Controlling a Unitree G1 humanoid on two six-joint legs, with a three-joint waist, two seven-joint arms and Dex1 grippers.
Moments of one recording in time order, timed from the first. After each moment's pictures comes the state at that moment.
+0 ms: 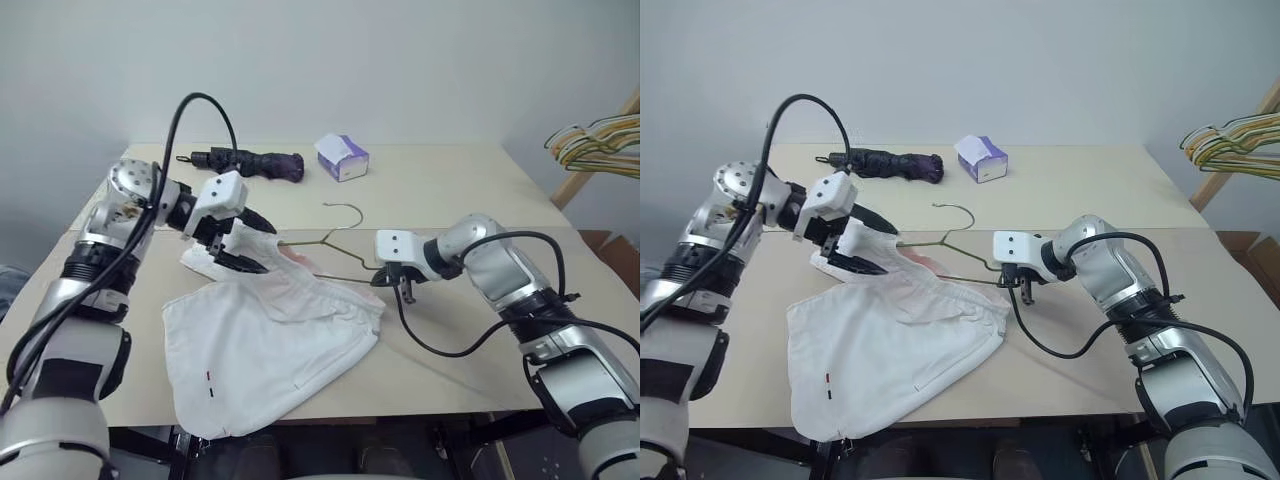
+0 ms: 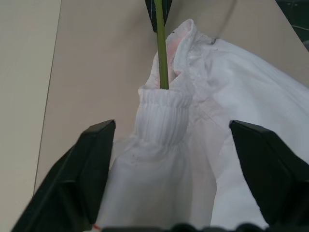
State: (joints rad) left arm -1.00 0.73 -0.36 0.64 -0.21 0.03 -1.61; right arm -0.80 -0.65 0.46 0.23 -0.11 0.34 1.26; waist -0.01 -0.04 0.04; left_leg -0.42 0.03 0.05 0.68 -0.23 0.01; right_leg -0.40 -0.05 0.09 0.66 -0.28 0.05
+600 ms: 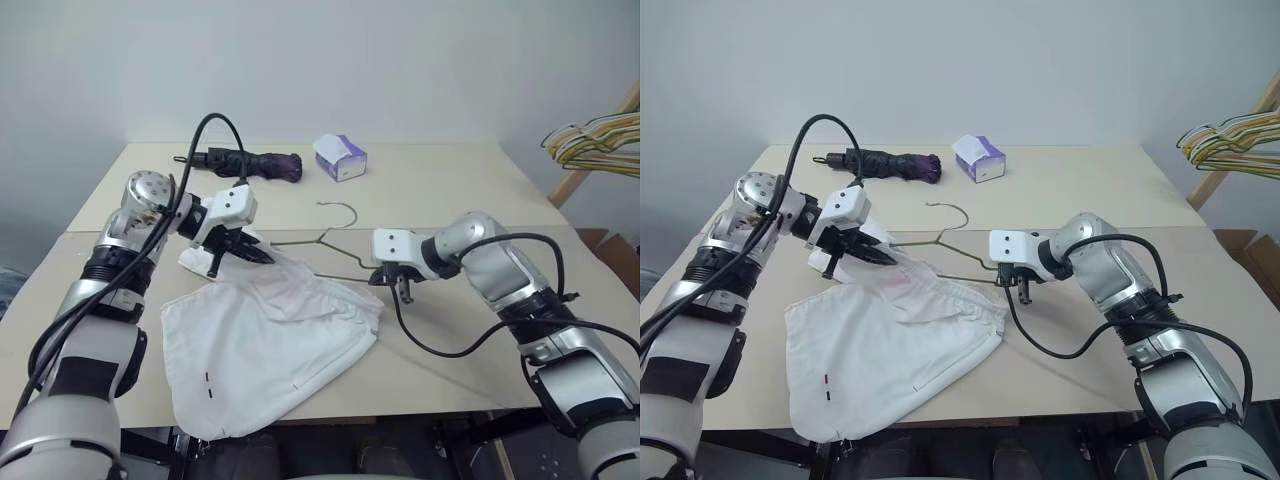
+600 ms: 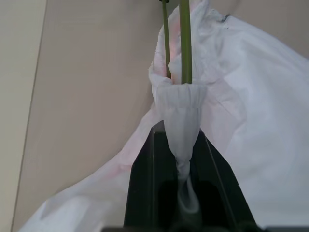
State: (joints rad) left arm -1.00 0.67 -0.32 0.71 -0.08 -0.01 -1.58; right arm -0.79 -0.65 0.45 0.19 -0.14 0.31 1.23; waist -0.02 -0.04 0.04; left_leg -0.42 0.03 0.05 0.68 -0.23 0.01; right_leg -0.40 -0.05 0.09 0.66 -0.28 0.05
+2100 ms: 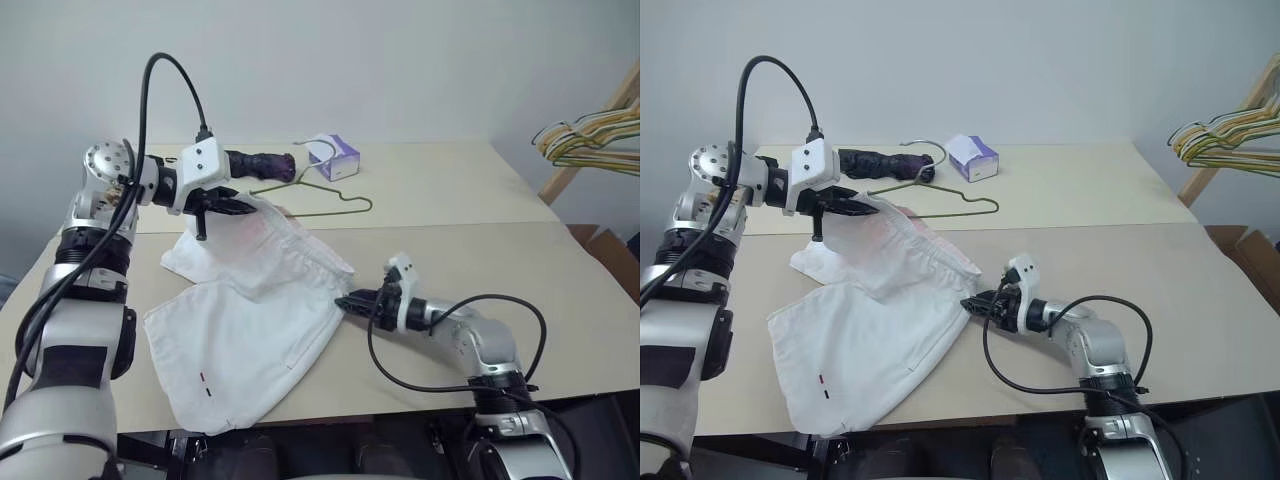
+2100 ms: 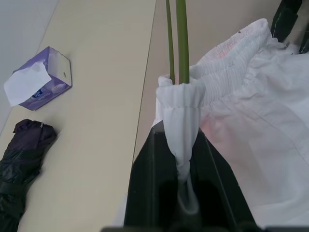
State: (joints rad) left arm -1.09 0.70 -0.17 0.84 0.00 -0.13 -1.41; right arm -0.39 -0.26 0.04 0.09 0.39 0.77 0.79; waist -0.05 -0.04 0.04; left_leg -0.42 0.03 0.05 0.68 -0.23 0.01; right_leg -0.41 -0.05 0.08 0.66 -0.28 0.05
